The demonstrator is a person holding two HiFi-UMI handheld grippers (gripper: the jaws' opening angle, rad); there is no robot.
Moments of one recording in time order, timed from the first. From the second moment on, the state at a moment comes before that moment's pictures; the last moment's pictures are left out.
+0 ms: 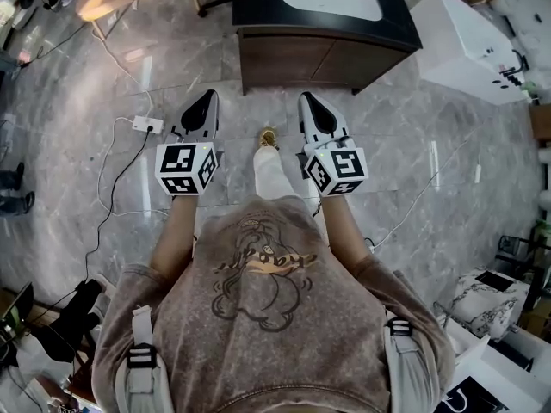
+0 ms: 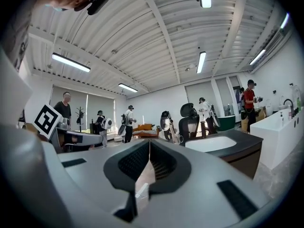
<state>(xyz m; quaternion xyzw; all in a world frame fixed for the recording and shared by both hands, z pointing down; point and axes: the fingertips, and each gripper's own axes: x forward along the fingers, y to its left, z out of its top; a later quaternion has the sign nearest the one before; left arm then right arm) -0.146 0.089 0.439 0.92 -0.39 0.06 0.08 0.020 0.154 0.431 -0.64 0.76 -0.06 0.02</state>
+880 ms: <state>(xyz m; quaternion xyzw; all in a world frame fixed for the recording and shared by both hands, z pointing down) -0.021 -0.141 0.383 0.90 -0.43 0.02 0.07 0.146 -0.095 0.393 -0.60 0.80 -0.06 0.01</state>
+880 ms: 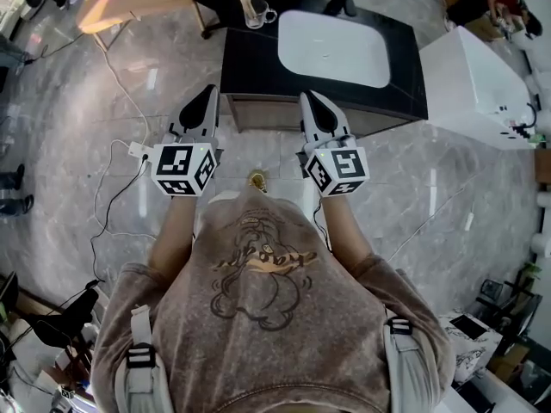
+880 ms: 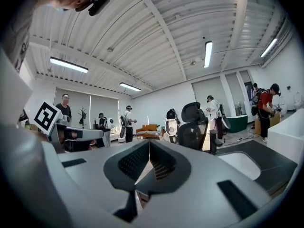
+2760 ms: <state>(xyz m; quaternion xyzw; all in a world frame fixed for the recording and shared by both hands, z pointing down) 0.001 -0.276 0.403 0.90 -0.41 0.03 0.10 0.147 -0.398 0.474 -0.58 0.81 -0.09 -0.05</state>
